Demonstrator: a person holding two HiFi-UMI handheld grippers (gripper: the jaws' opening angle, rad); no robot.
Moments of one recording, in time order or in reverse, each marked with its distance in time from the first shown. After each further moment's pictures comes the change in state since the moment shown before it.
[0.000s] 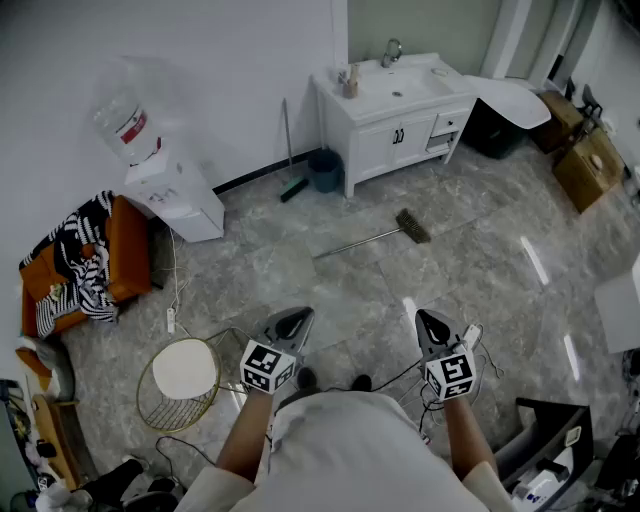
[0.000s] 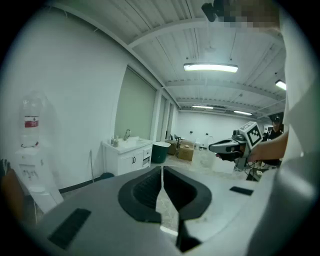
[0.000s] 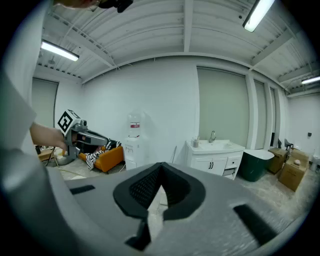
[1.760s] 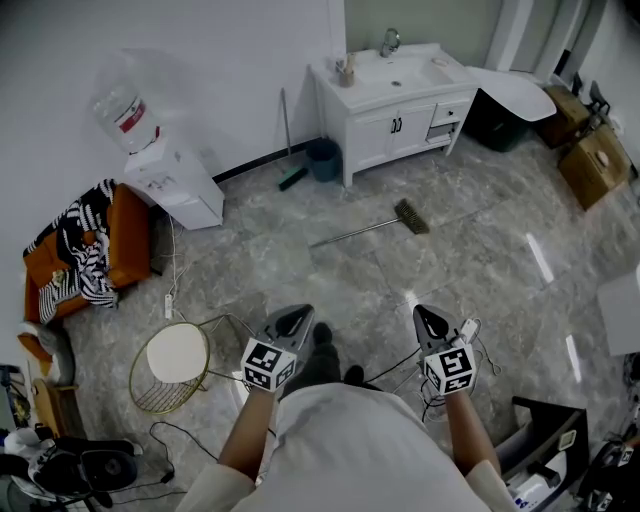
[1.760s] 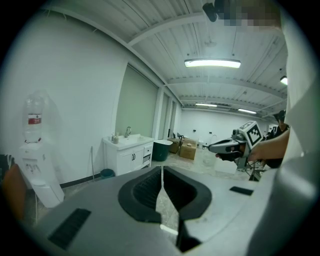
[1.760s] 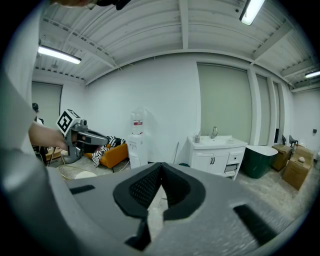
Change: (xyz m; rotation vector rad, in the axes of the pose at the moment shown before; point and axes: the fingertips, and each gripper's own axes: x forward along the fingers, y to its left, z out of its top) left arm 0.025 -0.067 -0.021 -0.019 0.017 0.046; right arm -0.038 -0.039 -0.039 0.006 0.026 0.061
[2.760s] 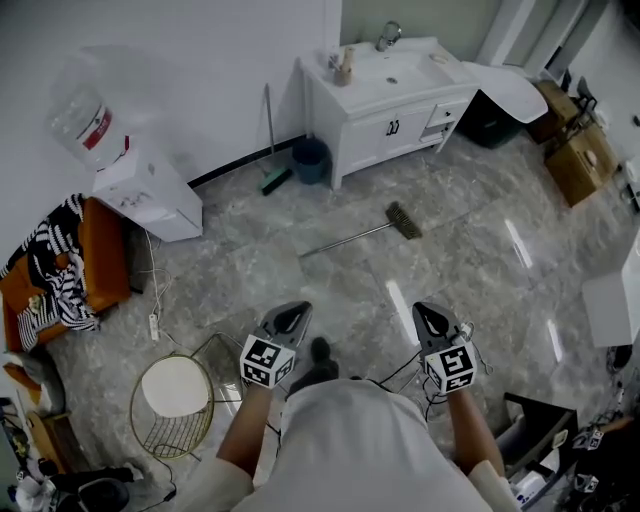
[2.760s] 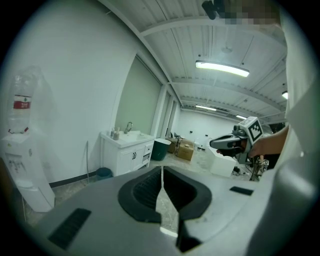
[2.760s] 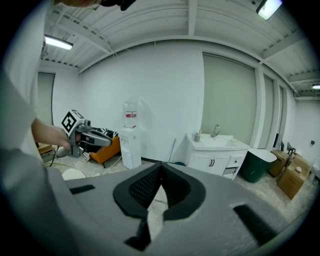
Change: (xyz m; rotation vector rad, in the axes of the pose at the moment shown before) left arm 0.094 0.189 0.017 -0.073 0.025 -0.096; right arm 0.185 -0.023 0.063 -0.046 0.102 -0.047
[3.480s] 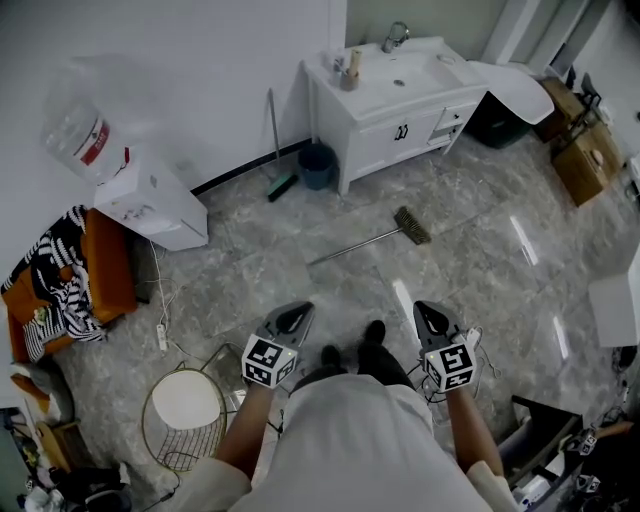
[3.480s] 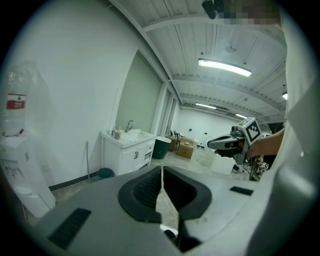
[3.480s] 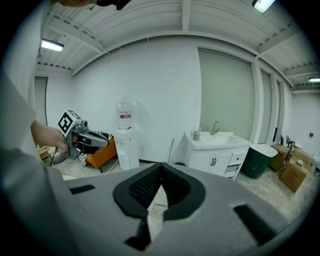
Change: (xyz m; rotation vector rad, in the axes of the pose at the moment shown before) left arm 0.027 0.067 0.017 0.005 0.033 -0.017; right arm 0.075 -0.012 0.018 0.053 0.011 -0.017
